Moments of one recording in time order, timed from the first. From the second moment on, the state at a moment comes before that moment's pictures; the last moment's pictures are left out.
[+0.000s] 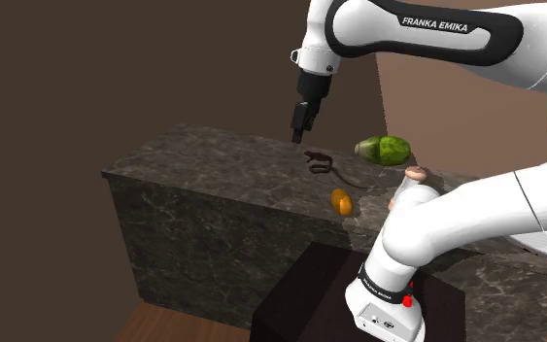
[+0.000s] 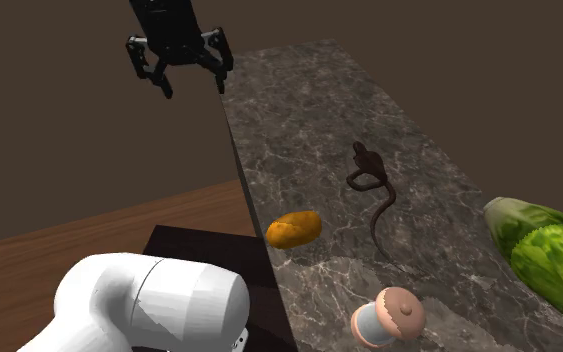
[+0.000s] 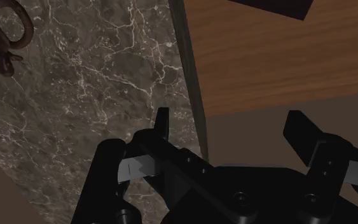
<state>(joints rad) 0.00 -0.78 0.07 -2.33 0.01 1.61 -0.17</state>
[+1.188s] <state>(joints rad) -0.33 -0.57 0.22 -2.60 -0.17 1.76 0.49</state>
